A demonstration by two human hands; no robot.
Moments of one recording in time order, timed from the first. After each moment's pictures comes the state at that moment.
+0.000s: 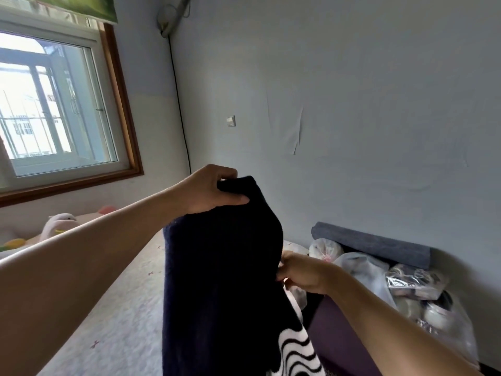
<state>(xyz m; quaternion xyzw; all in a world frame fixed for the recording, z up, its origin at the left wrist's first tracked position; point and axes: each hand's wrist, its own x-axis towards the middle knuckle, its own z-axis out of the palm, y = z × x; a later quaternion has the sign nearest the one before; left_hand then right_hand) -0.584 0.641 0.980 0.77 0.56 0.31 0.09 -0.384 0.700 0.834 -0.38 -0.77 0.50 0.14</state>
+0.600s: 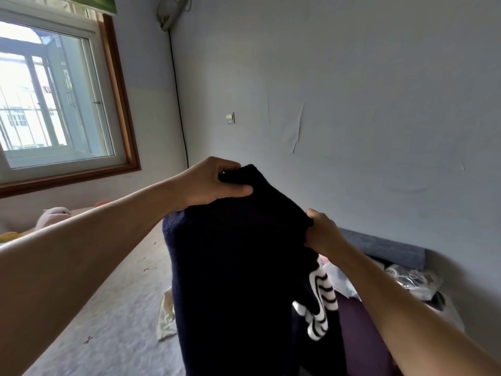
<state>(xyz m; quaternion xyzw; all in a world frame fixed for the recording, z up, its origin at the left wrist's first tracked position) -0.581 0.633 0.988 0.76 0.52 0.33 0.19 -0.358 0.727 0.874 -0.56 -0.74 0.20 0.32</state>
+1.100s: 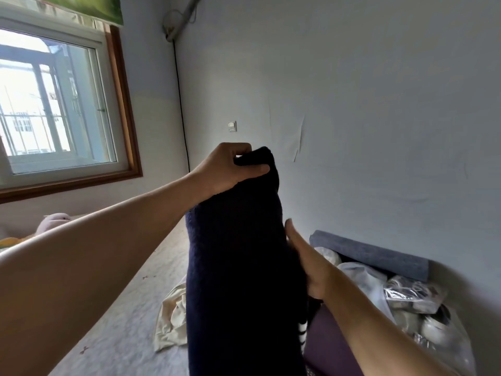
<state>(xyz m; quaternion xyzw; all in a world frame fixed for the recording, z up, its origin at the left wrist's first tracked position) -0.557 0.658 1.006 0.72 0.52 0.45 0.09 -0.381 0.668 0.882 -0.26 -0.59 0.70 0.31</state>
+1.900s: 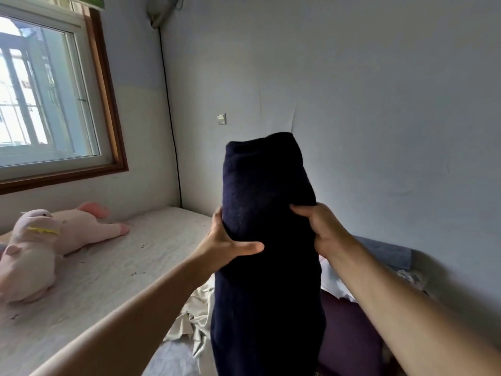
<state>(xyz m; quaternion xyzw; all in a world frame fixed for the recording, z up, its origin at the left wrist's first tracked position) -0.564 0.649 0.875 0.57 0.55 0.48 0.38 -0.377 0.698 0.912 -0.40 -0.48 0.59 0.51</state>
